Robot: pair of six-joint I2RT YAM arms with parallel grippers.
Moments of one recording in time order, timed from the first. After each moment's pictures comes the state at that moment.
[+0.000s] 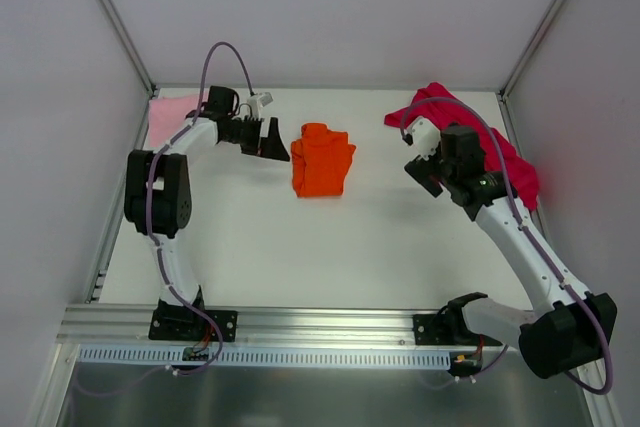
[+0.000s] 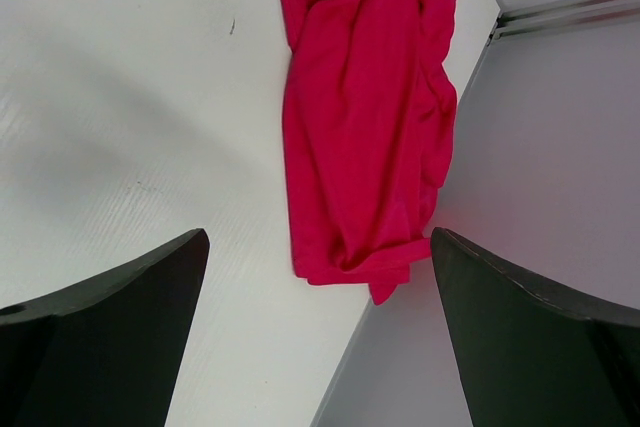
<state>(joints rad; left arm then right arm) -0.12 1.93 1.43 -0.49 0.84 0.06 0.33 1.14 1.02 -0.55 0.28 -0.65</state>
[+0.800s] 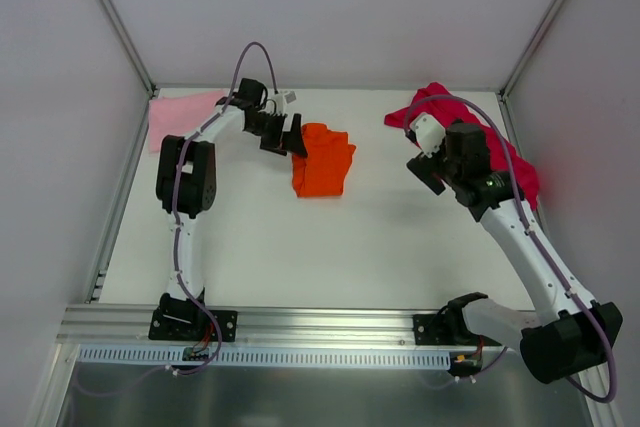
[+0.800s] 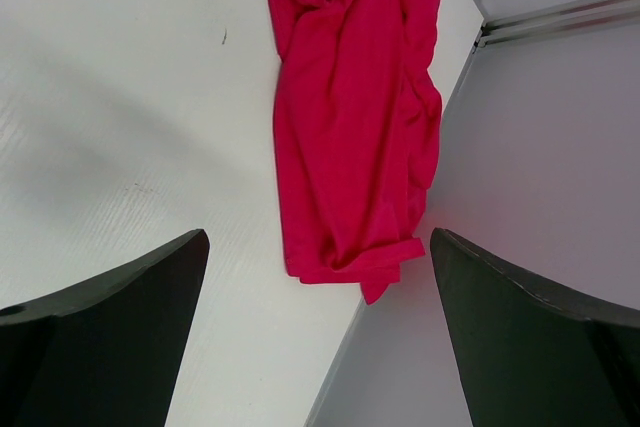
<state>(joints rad) -0.22 2.25 1.82 -0.65 0.69 0.00 0.33 1.11 1.06 -0.60 0.27 -0.65</state>
